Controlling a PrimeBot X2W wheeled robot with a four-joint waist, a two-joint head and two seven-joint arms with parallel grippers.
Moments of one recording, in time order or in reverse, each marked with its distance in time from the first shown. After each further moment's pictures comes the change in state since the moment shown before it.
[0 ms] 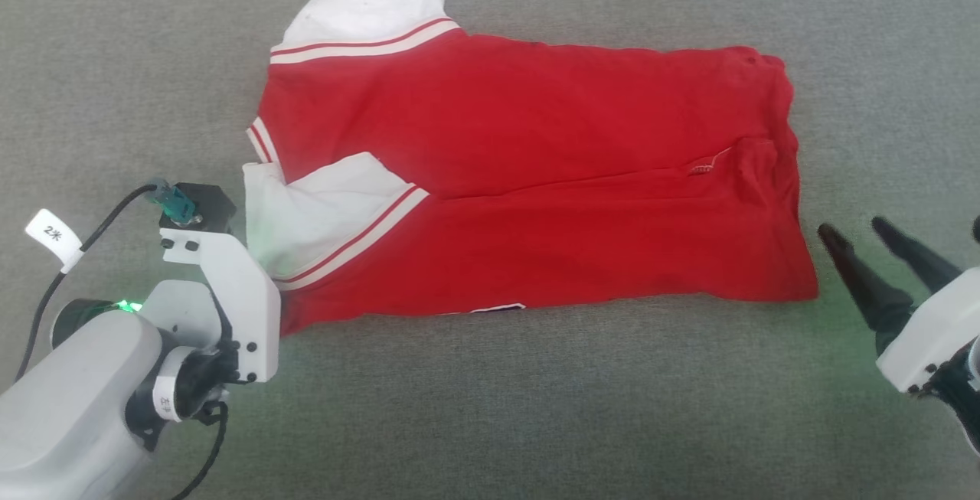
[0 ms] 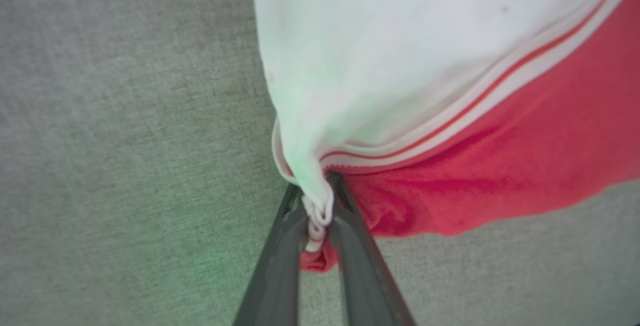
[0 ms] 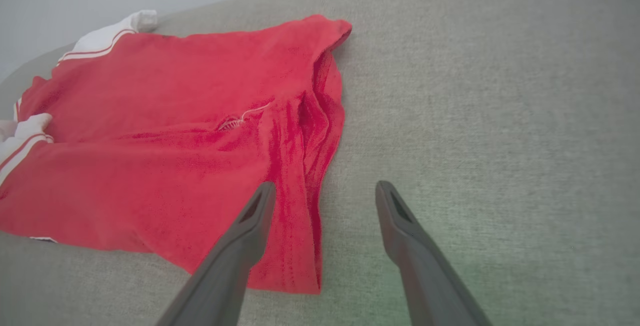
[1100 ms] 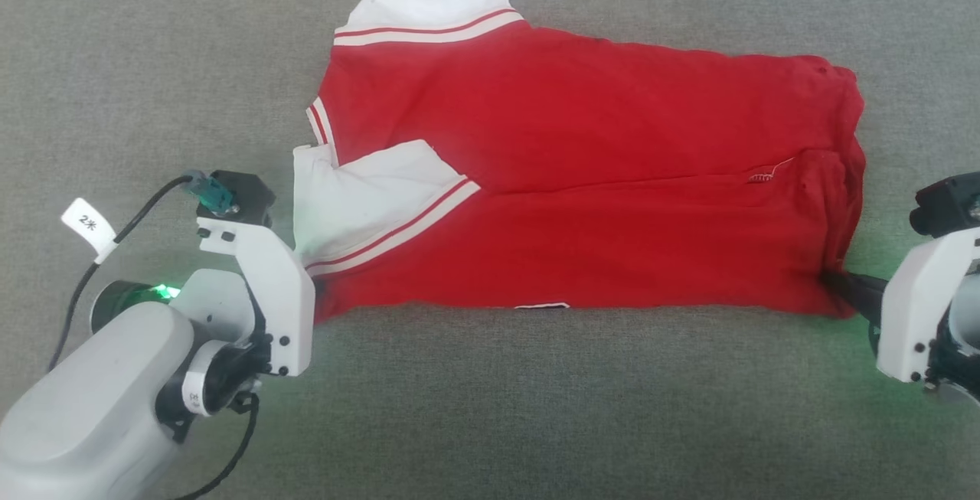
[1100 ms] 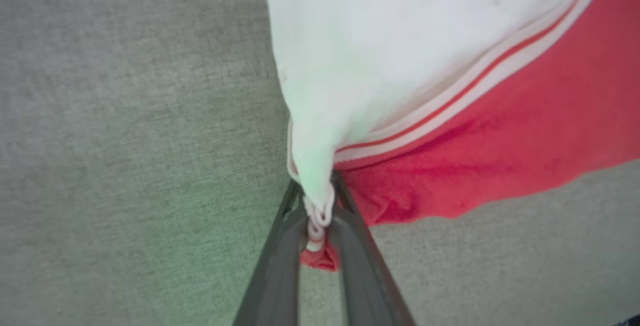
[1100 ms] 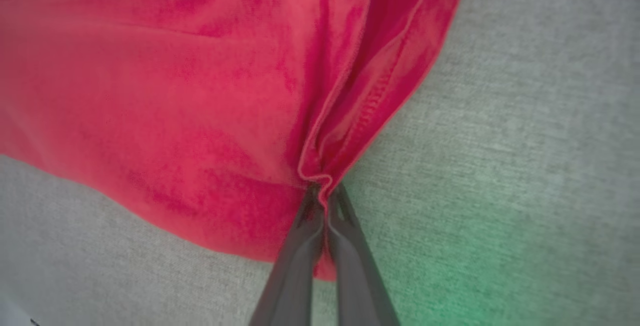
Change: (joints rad) left arm -0.036 -0.059 -0.018 0.002 0.008 -0.039 -0.044; right arm -0.124 -0.059 0.092 0.133 0.017 0.001 0.405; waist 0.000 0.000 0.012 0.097
